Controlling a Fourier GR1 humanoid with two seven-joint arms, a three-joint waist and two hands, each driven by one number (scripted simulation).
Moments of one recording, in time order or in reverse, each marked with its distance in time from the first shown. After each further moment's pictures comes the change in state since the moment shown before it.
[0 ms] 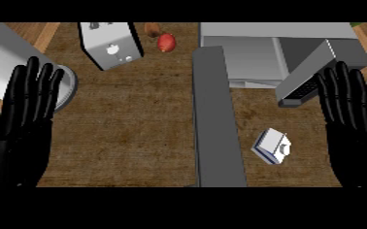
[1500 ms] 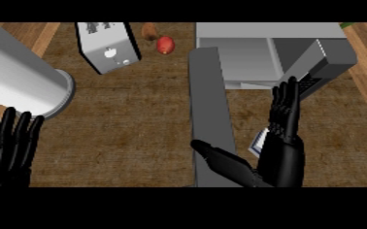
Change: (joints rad) left arm 0.343 -0.048 0.068 -0.099 0.172 -0.112 -0.043; right arm -0.056 0.014 0.512 0.162 0.401 -0.883 0.179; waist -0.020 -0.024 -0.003
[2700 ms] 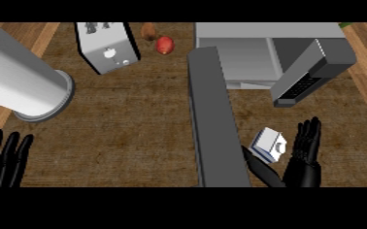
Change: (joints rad) left arm 0.128 -0.027 0.046 -0.023 0.028 -0.115 -0.086; right arm 0.284 -0.006 -0.252 0.270 -0.473 0.125 -0.585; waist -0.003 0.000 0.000
